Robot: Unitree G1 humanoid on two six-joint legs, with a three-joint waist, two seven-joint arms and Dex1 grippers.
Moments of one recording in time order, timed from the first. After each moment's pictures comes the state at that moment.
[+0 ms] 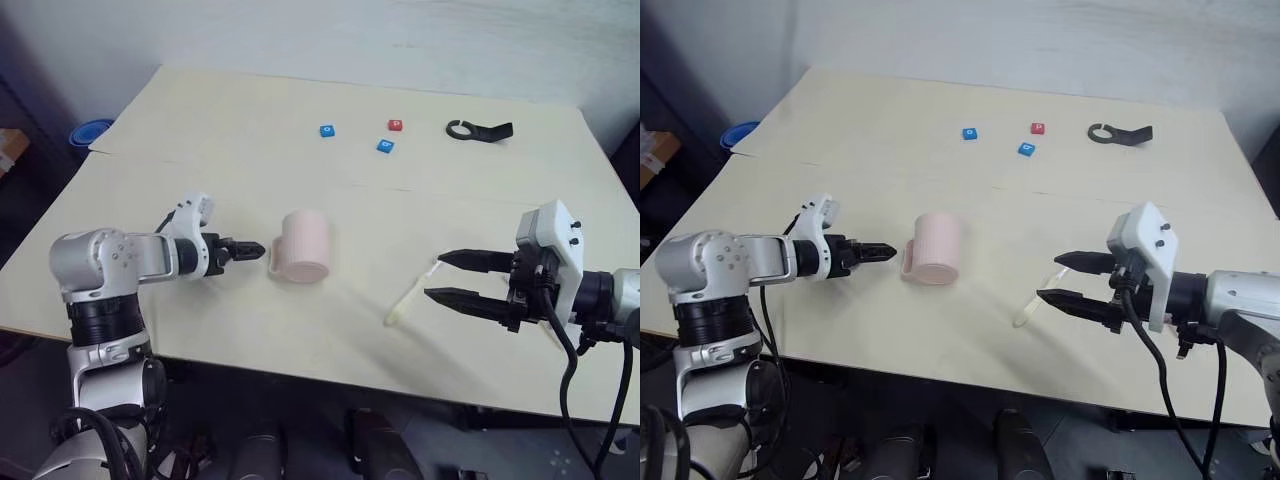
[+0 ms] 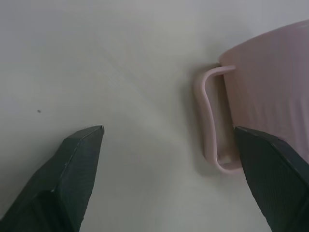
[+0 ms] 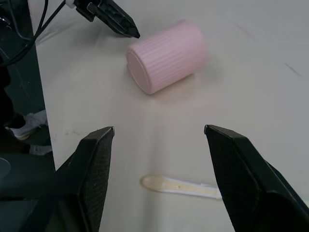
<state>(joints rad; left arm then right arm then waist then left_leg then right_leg) -0.79 0.47 0.29 0.08 -0.50 1.59 -0.29 -0.23 -0.91 -0.43 -0.69 0.86 1.06 0.85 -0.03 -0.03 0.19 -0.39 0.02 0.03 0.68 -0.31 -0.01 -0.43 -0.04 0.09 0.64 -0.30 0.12</state>
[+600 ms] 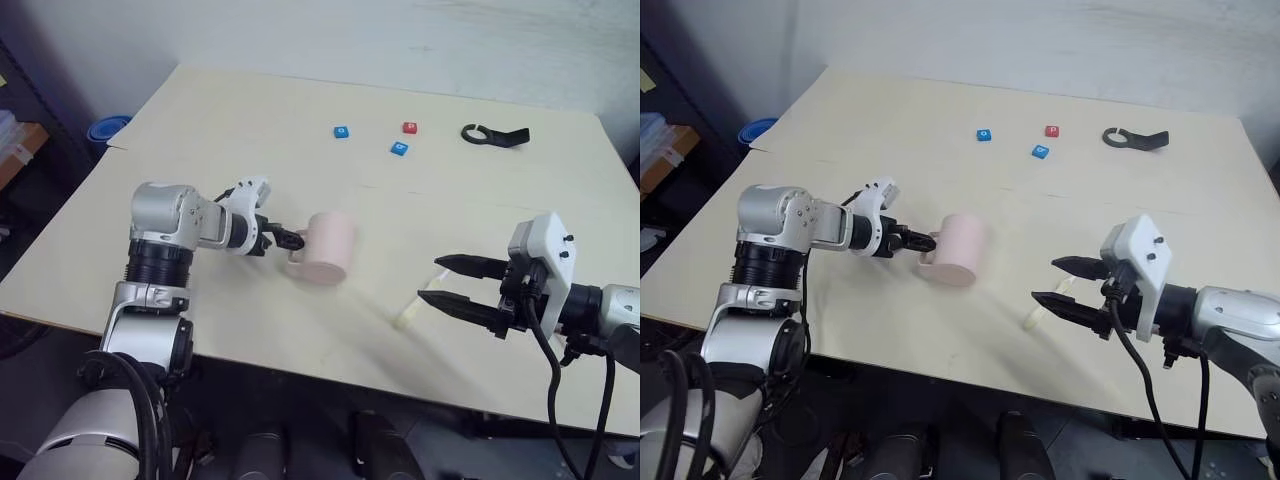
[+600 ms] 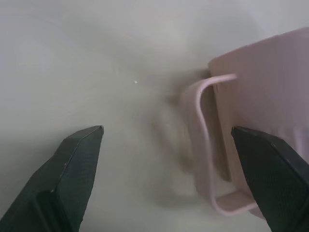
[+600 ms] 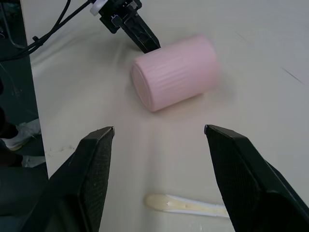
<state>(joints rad) -1.07 0.40 0.00 0.44 -0.41 1.48 -0.37 -0.13 -0.90 -0.43 -0.74 0.92 0.98 0.70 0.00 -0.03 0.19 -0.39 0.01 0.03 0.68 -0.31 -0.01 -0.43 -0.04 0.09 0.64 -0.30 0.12</state>
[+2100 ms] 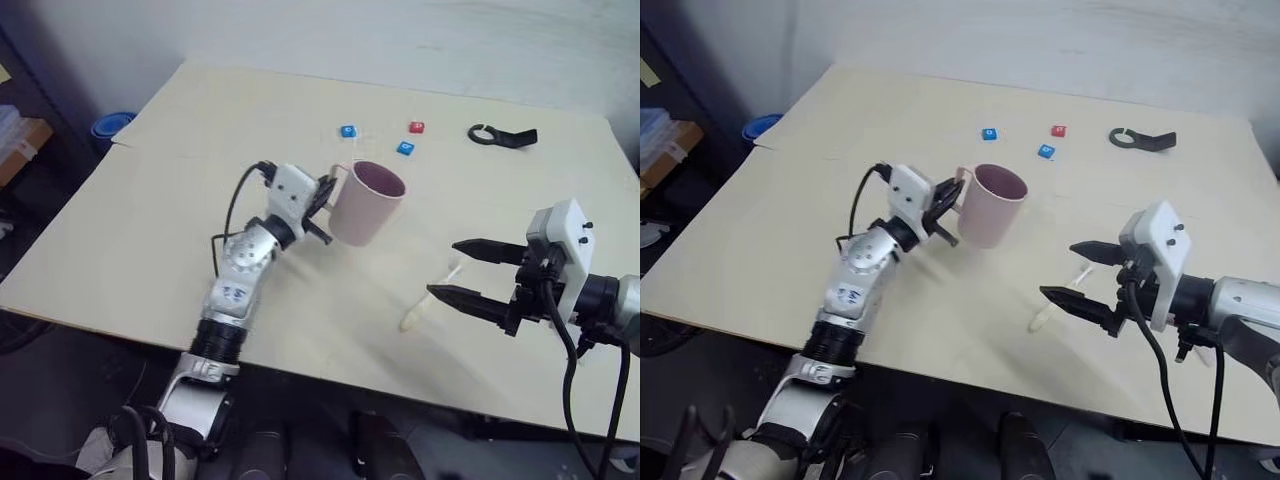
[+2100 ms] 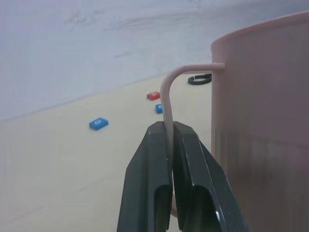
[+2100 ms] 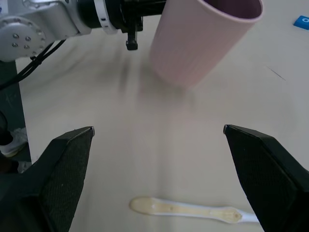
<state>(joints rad) -0.68 0.11 -0.12 0.30 -0.01 -0.07 -0.30 -0.11 -0.98 -0.45 -0.66 1.00 0.94 0.67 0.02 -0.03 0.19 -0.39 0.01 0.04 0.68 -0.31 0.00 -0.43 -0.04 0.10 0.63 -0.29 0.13</state>
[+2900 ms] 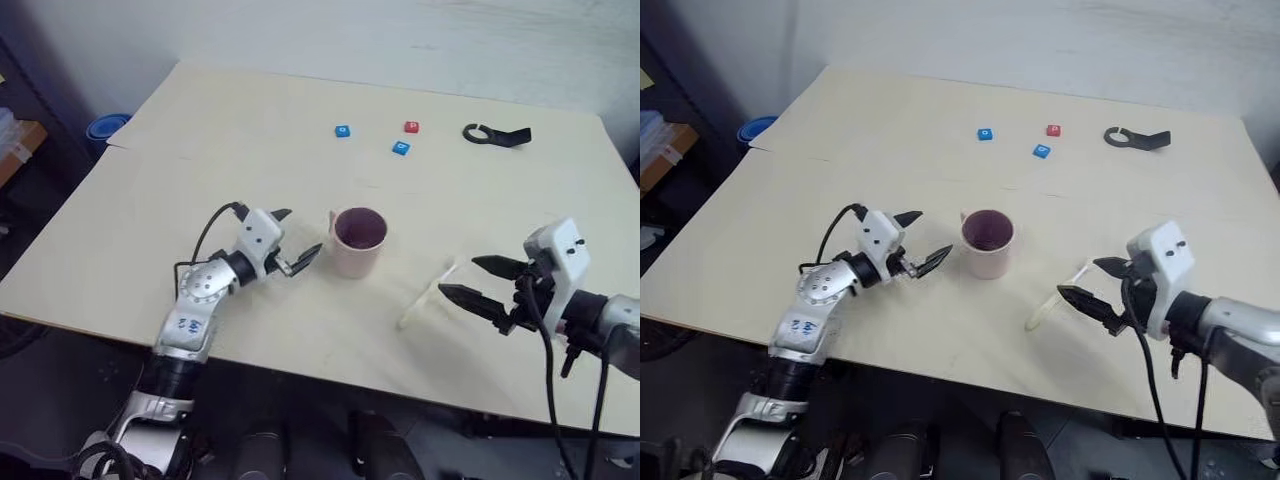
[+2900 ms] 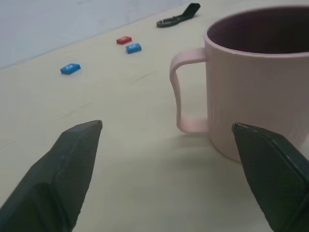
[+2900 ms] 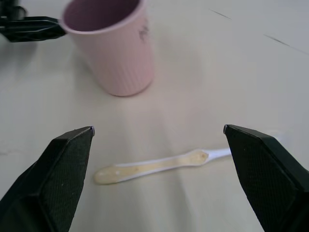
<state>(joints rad) -0.45 0.37 -0.07 0.02 -0.12 0.16 -0.55 -0.04 -0.86 -0.43 -0.63 0.97 1.03 0.41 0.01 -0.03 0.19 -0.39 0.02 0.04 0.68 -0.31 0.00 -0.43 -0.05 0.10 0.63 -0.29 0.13</state>
